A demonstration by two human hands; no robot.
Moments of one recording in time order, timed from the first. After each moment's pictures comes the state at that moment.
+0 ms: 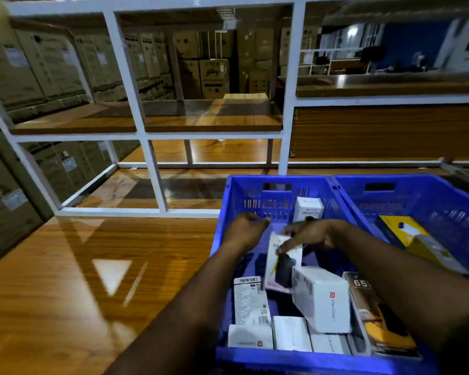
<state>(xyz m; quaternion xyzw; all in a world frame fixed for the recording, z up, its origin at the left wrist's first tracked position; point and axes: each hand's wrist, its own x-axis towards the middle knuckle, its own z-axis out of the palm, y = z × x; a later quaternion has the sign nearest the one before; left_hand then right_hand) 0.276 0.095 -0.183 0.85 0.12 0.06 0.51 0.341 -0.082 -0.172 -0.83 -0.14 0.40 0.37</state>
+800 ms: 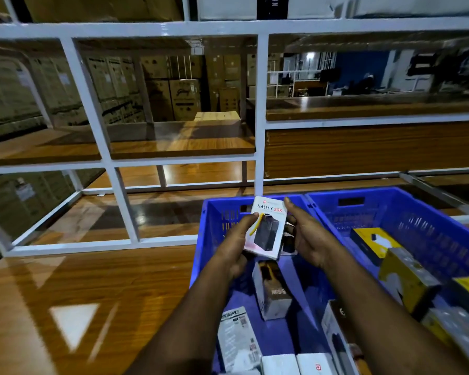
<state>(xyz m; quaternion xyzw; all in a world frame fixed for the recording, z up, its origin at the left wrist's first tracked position) 0.303 0.068 -0.152 0.52 0.05 -0.11 0.85 0.329 -0.087 -0.136 -0.62 -0.01 0.13 0.77</state>
